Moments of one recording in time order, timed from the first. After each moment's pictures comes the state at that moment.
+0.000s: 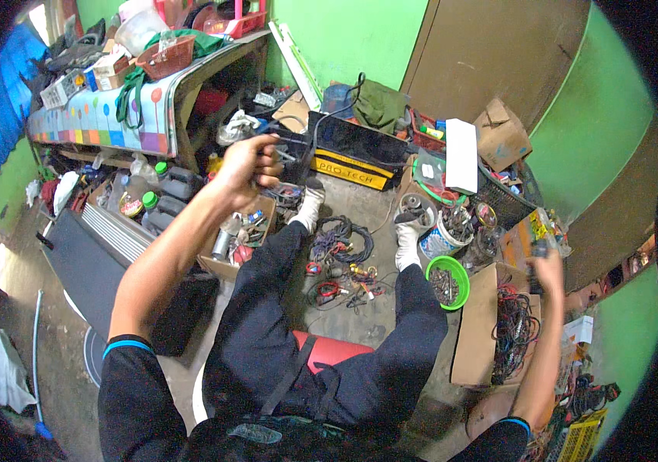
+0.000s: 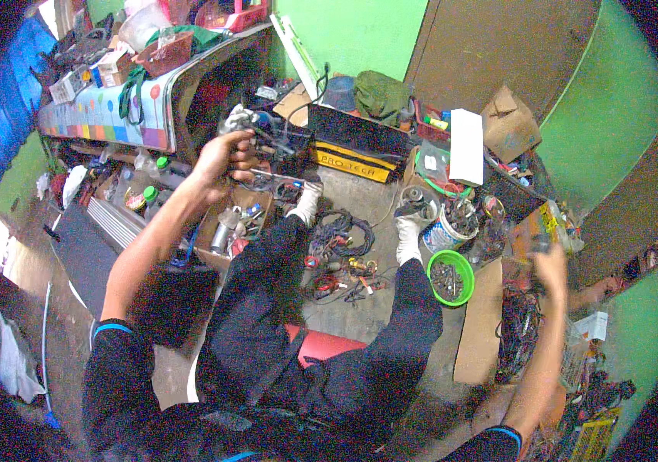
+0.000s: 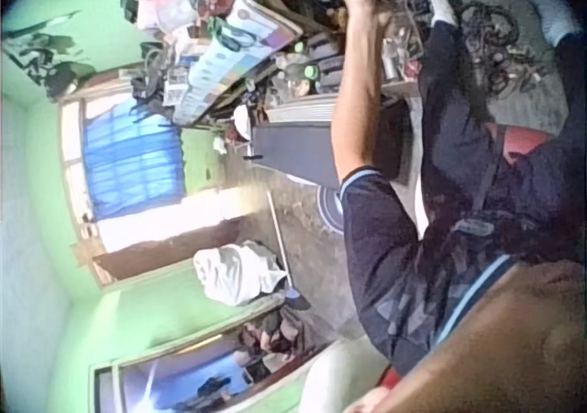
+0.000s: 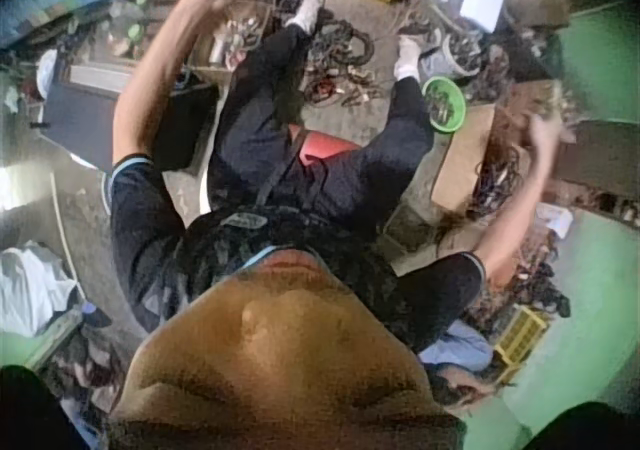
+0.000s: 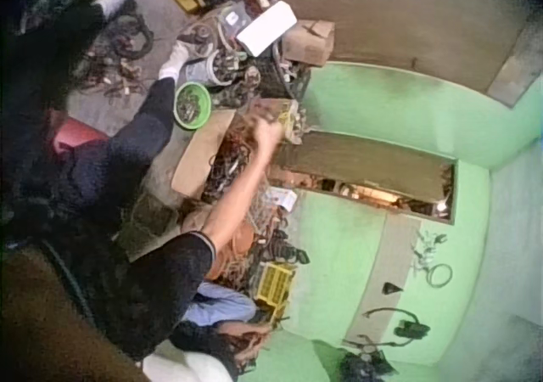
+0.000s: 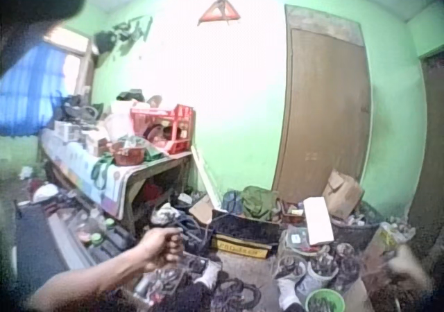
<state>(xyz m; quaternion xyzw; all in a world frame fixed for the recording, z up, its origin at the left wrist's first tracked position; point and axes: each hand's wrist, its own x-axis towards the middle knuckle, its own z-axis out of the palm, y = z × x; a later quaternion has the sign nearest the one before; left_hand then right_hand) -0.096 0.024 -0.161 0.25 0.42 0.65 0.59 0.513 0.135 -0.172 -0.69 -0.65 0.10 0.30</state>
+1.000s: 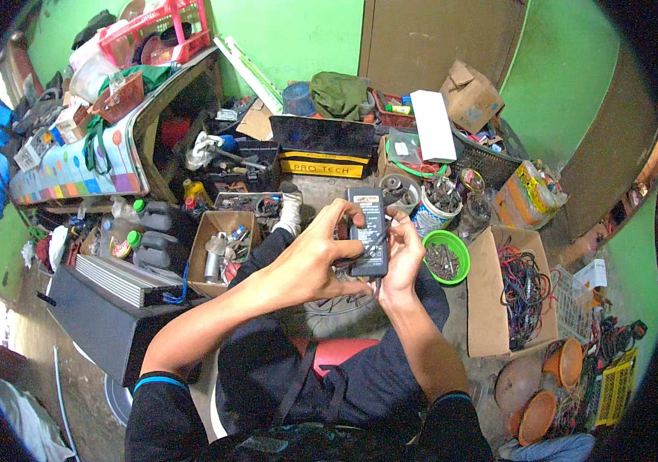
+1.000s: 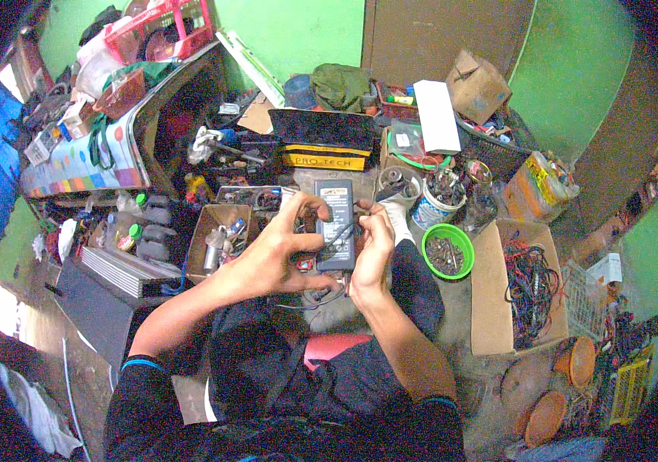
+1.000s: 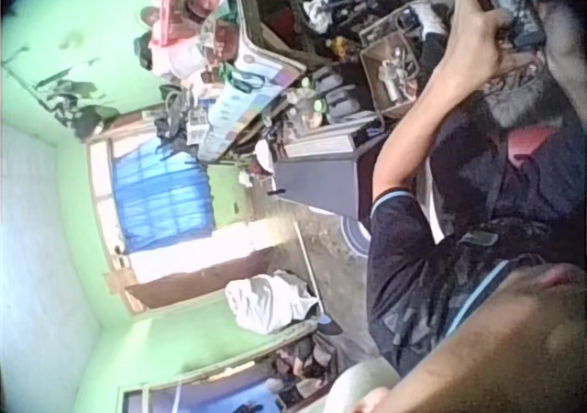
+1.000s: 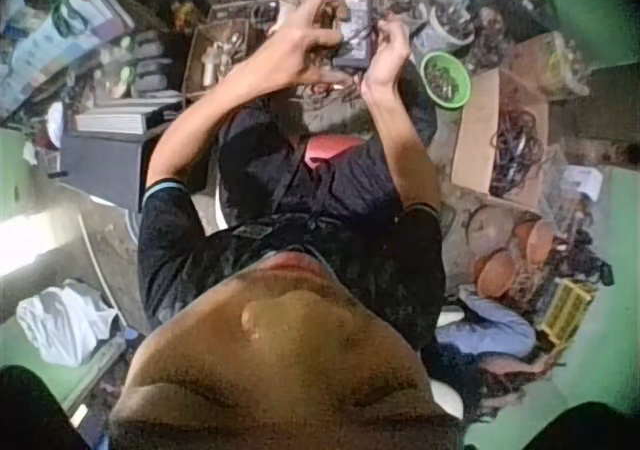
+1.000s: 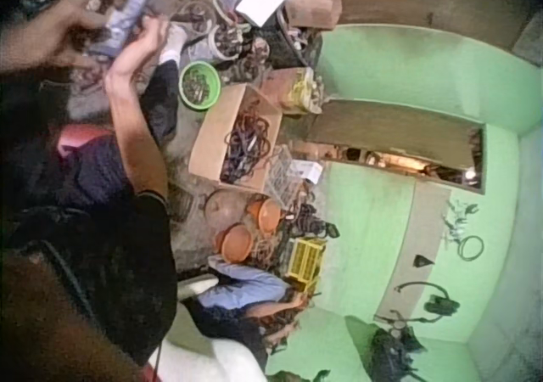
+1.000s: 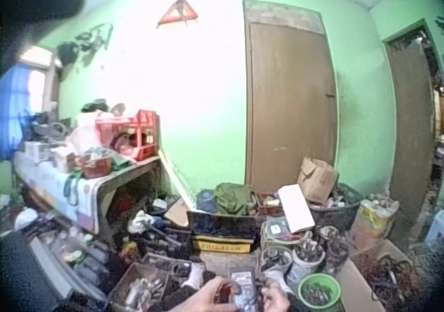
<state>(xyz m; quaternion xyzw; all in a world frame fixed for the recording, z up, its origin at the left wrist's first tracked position) 0.053 -0.019 -0.170 0.85 0.31 0.41 0.09 0.203 0.026 -0.225 -0.27 -0.29 0.64 0.65</state>
